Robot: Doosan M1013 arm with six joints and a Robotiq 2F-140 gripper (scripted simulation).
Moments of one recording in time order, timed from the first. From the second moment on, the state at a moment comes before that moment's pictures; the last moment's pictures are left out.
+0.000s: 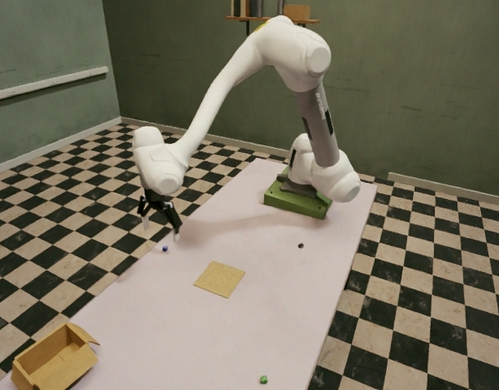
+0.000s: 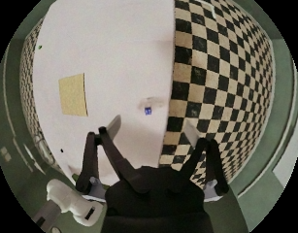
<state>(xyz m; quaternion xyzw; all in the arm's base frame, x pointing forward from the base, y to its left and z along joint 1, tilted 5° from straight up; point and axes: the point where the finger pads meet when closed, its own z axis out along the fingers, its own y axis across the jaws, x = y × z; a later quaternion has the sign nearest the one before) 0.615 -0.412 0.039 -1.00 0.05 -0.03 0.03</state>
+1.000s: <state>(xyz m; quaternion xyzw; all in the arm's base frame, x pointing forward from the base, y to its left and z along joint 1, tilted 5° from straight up) 0.617 -0.412 0.021 -1.00 0.05 -0.03 0.03</state>
